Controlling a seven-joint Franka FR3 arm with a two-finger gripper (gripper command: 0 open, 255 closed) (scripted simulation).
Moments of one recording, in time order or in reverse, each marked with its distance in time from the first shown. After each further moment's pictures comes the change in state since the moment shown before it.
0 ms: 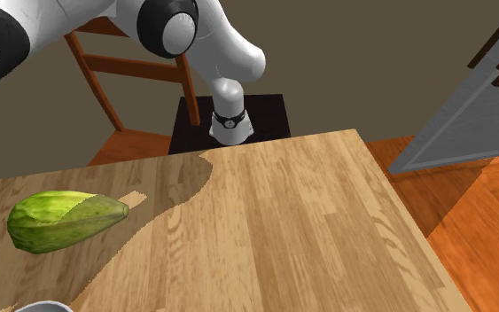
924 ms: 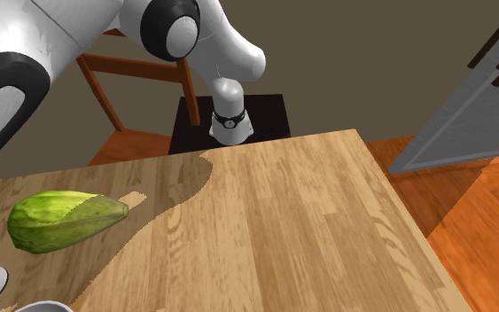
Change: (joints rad) arm 0.018 0.014 0.007 -0.173 0.009 0.184 -0.007
